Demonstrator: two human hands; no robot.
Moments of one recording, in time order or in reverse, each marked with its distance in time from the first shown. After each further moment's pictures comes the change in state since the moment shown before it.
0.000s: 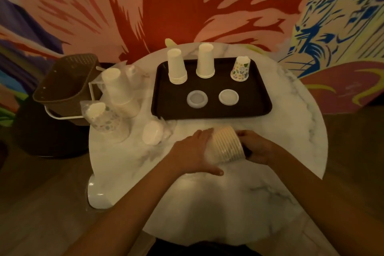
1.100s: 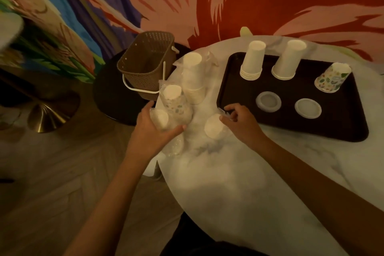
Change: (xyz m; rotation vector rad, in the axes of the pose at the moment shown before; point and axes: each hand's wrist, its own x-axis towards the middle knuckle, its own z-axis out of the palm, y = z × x) left_hand -0.120 -0.137 -0.074 -0.533 0.735 -0.691; right_hand 0.108 -0.021 0.157 -0.793 0.163 -0.500
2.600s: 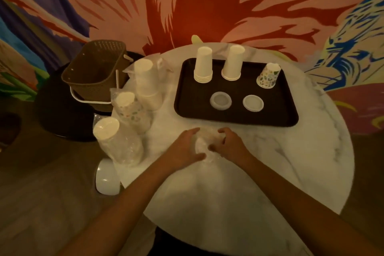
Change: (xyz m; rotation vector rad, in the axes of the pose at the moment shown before) left_hand -0.022 0.036 0.130 0.118 -0.654 0.298; right_hand -0.058 0.050 -0.044 -0.064 -0.043 0.370
